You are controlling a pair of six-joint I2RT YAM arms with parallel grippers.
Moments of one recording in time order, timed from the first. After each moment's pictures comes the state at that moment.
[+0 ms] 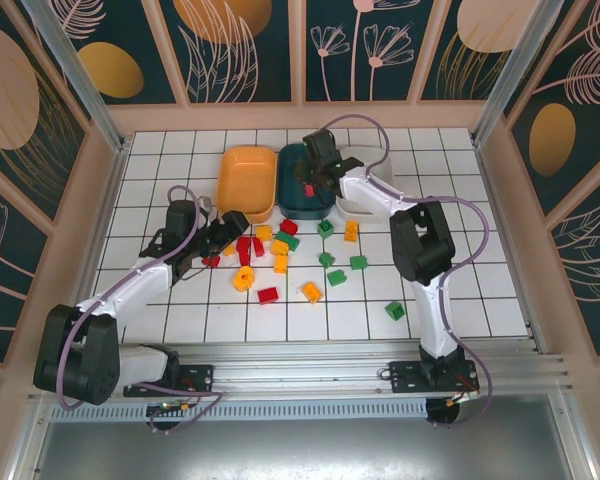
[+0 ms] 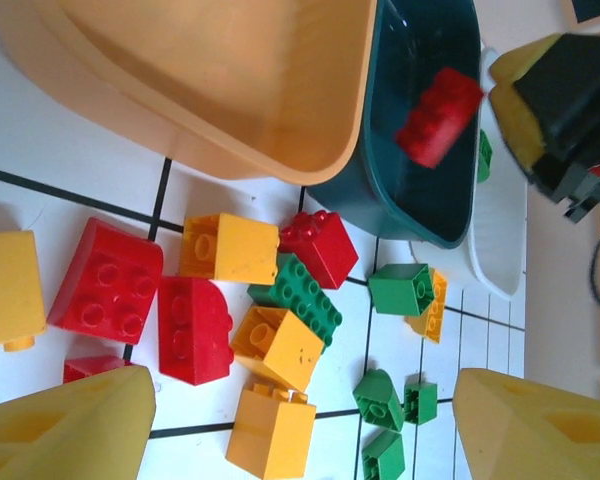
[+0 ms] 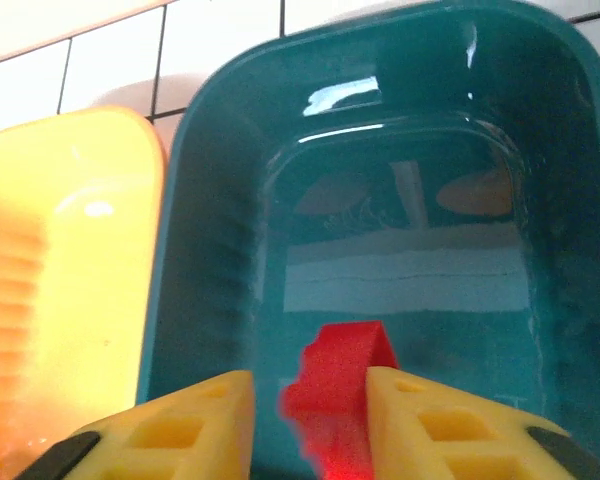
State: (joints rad) left arm -0.26 1.27 0.65 -0.04 0.38 -0.89; right arm 0.56 2.16 1.79 -0.38 0.08 0.57
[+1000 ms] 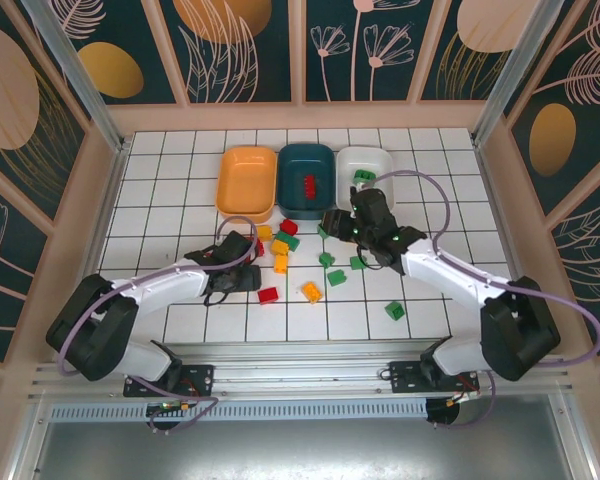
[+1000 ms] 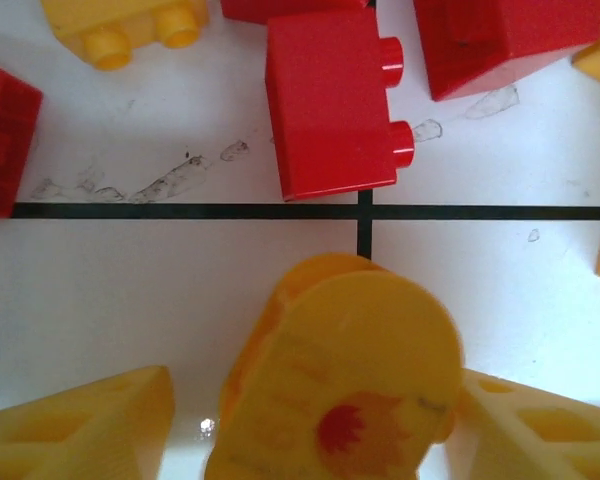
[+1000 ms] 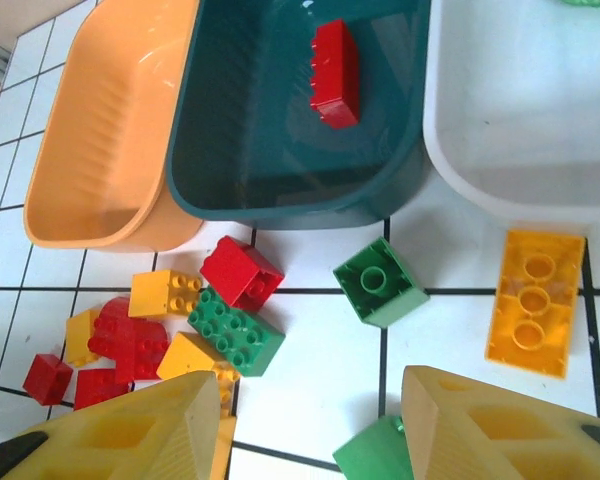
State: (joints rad) left arm -0.63 1.44 0.67 -0.42 -0.12 -0.66; right arm 0.62 1.34 0.85 -0.16 0.02 0.64
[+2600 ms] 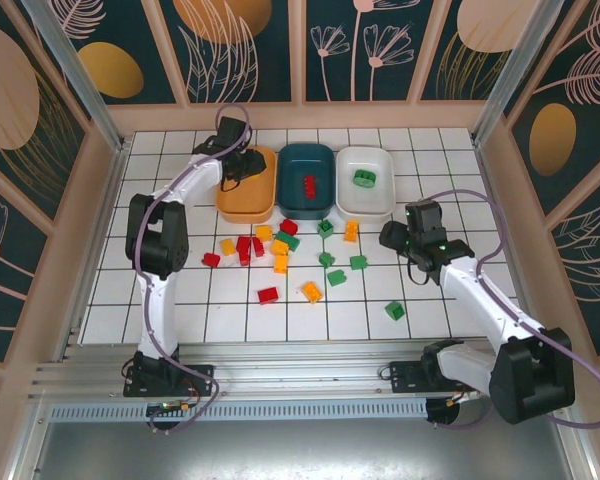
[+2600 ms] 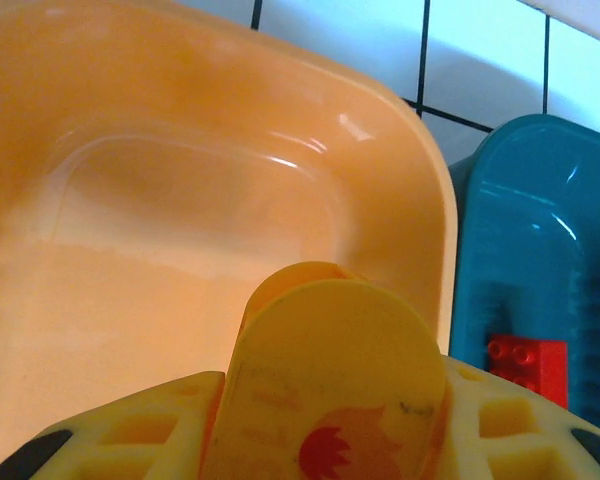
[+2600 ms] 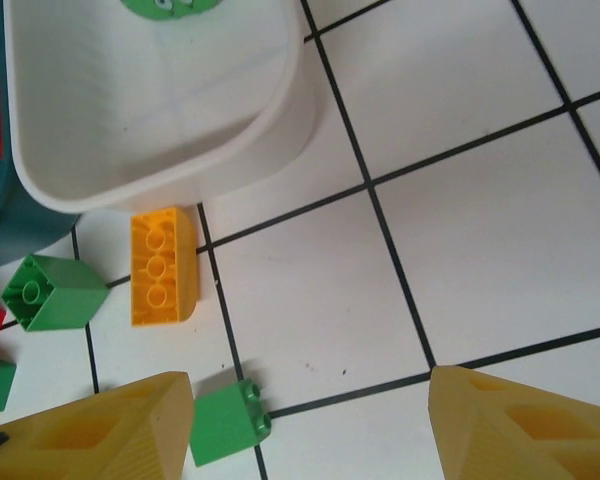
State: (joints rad) left arm -0.28 2.21 1.86 -0.53 0.08 -0.58; right arm 0.28 1.13 0.73 -0.46 0.08 0.58
